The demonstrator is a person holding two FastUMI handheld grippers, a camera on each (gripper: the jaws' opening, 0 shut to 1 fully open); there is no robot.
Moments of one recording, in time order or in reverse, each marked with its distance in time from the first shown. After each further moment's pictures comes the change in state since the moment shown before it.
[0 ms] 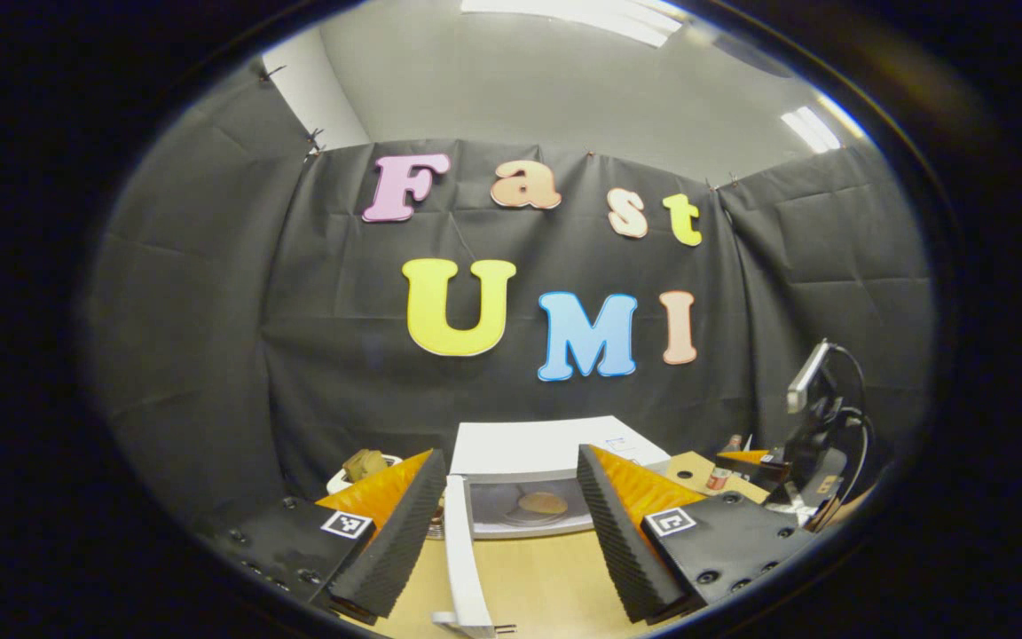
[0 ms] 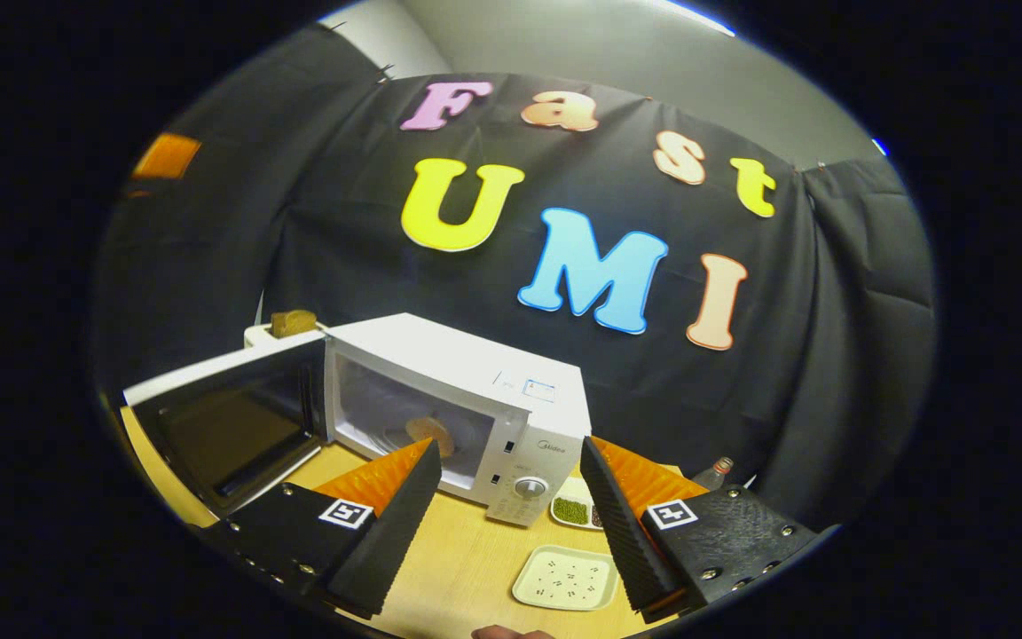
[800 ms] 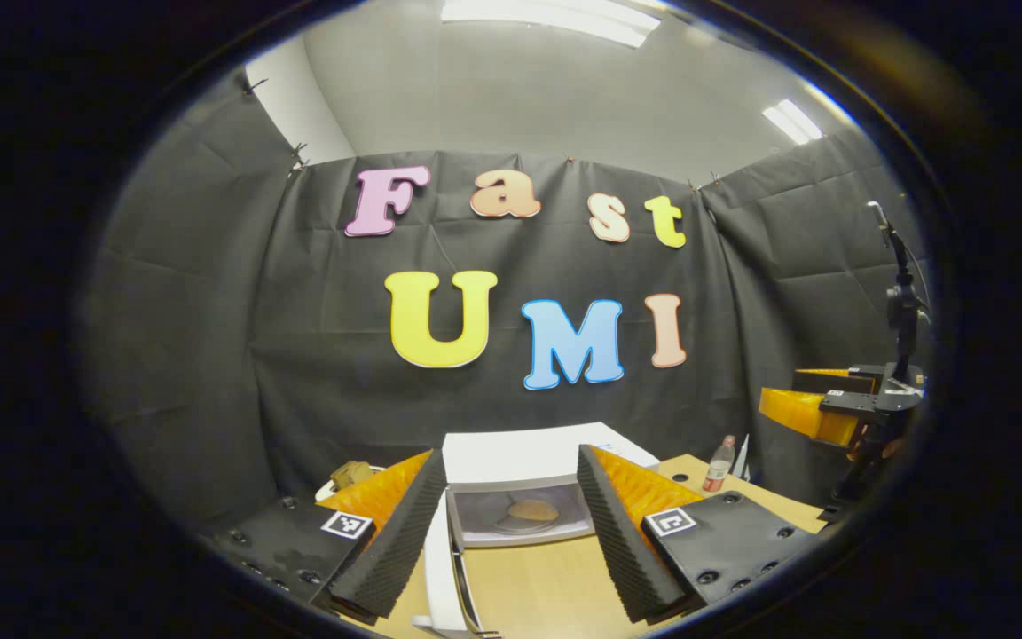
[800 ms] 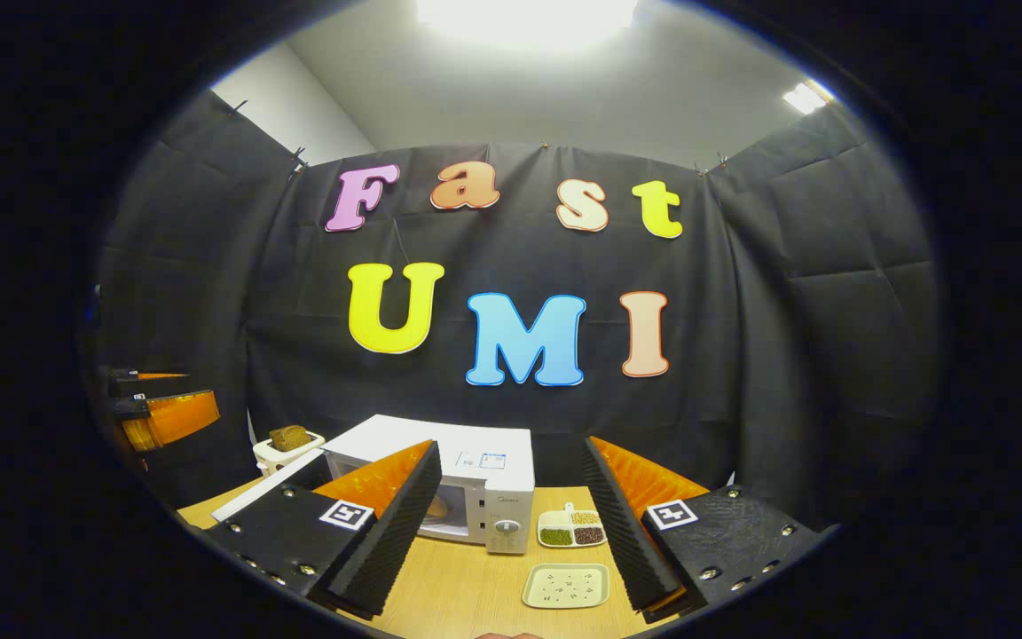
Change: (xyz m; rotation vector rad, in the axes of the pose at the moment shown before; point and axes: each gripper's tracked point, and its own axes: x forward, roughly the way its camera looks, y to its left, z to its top) left arm 0.004 -0.033 -0.004 0.031 -0.032 -0.017; right arm -0.087 -0.057 0.095 0.178 -0.168 -0.077
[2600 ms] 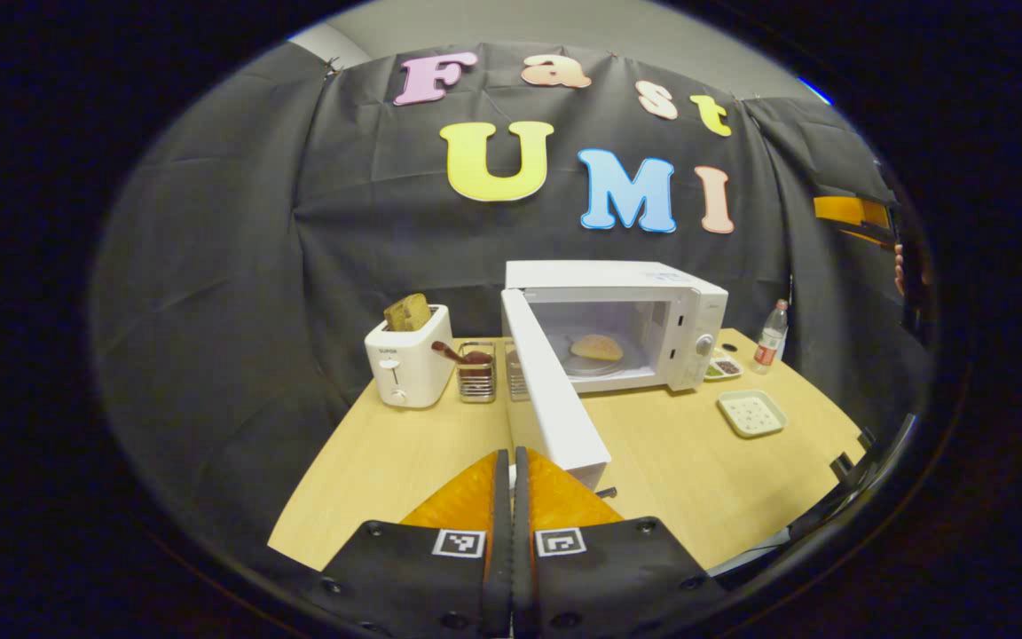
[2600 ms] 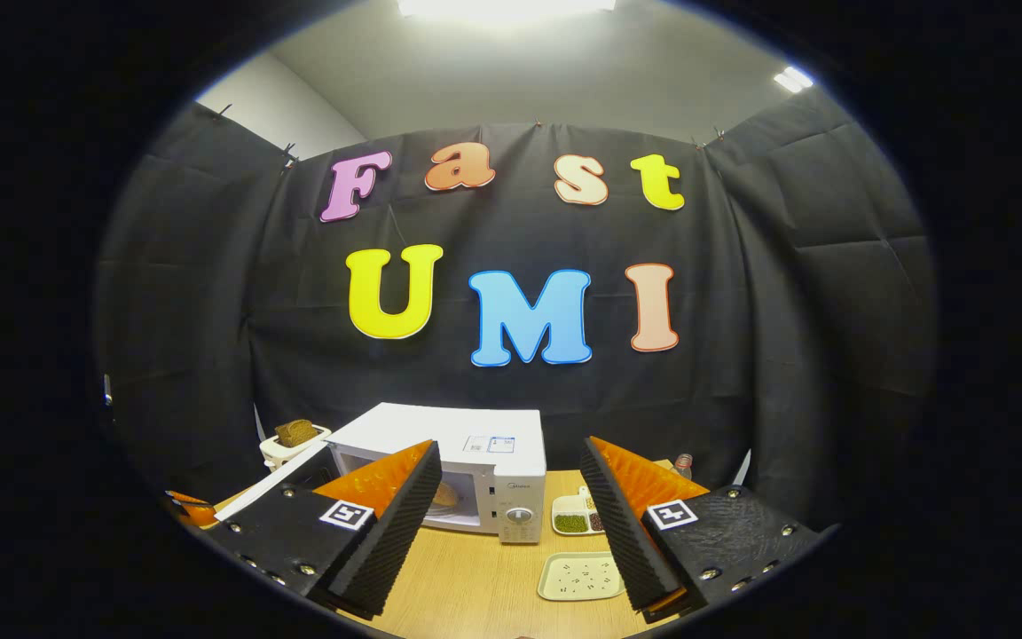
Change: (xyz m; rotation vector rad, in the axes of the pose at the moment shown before) left arm -0.074 0.092 -0.227 -0.033 0.439 0.105; right arm 0.017 0.000 -0.025 0.050 0.067 0.007
